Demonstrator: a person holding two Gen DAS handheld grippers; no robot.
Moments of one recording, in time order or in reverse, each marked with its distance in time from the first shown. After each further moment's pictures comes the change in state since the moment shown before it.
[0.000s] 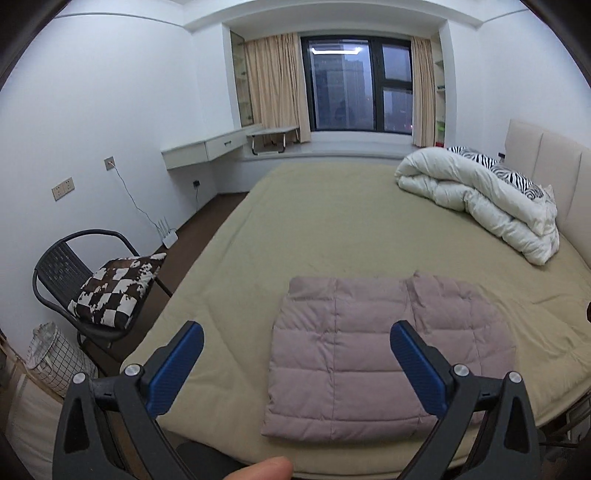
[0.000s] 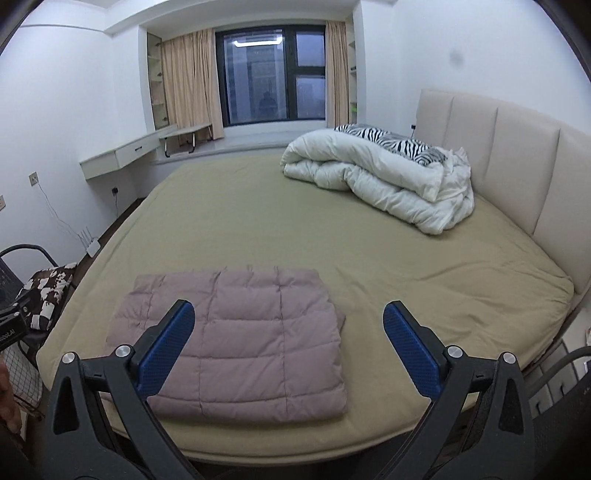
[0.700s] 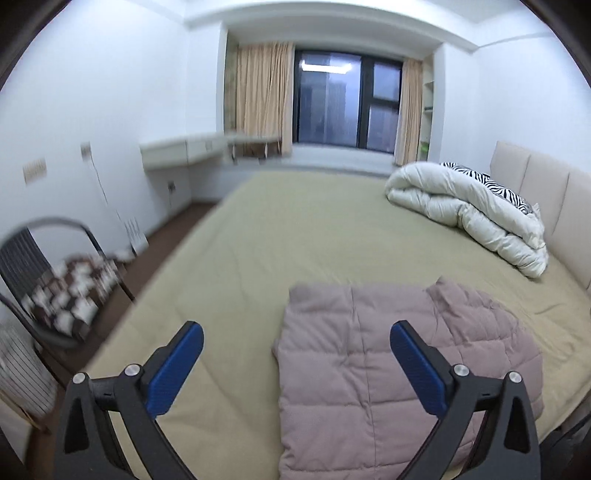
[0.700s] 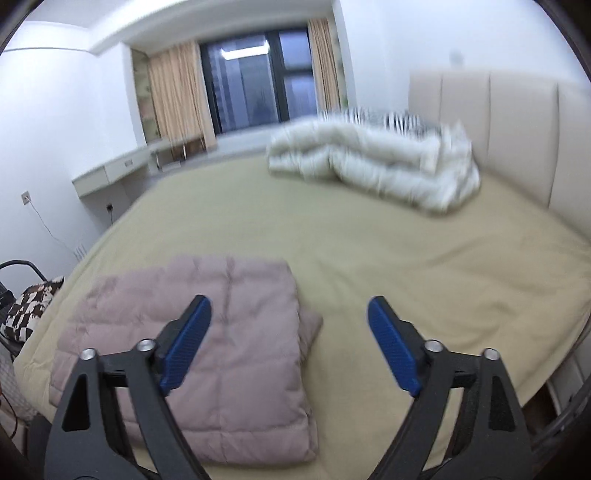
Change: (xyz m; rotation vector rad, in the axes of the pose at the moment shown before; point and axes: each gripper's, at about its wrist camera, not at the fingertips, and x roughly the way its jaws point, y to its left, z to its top) left arm 0.088 0.062 -0.041 -0.027 -0.146 -0.093; right arm 0.112 -0.101 -0.056 0.024 -0.204 0.038
